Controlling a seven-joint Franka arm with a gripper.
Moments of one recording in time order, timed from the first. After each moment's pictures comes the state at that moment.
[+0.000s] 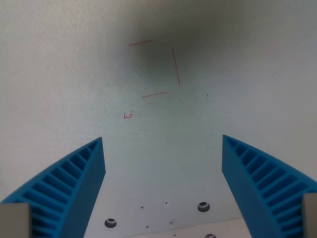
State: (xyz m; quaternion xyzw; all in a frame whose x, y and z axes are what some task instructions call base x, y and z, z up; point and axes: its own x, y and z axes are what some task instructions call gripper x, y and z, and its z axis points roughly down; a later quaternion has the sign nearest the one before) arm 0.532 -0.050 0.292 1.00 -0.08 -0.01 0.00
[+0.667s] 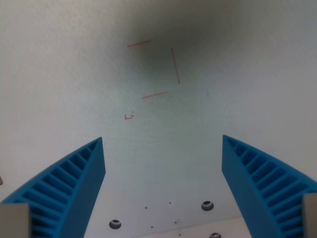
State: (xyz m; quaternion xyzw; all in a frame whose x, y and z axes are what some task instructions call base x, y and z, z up) arm 0.532 -0.050 0.292 1.00 -0.10 -0.01 0.00
